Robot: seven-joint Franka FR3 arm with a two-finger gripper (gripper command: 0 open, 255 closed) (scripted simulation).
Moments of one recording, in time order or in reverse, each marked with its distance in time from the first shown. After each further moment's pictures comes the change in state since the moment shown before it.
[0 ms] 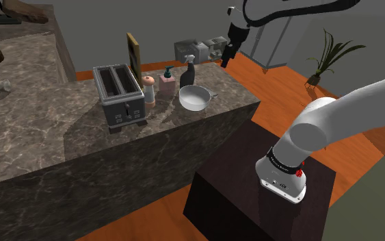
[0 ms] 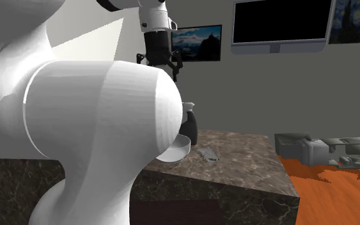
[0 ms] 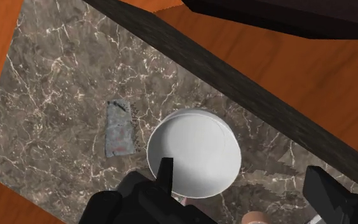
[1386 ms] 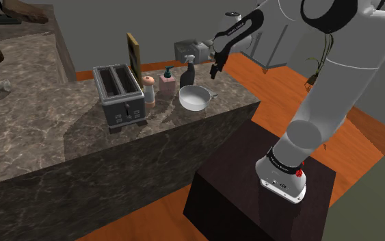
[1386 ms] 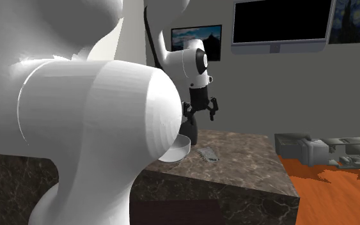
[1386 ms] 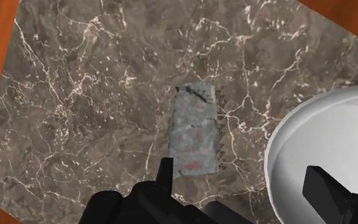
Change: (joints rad) arm -0.114 0.732 -0.152 0.277 0.013 0.469 -0.186
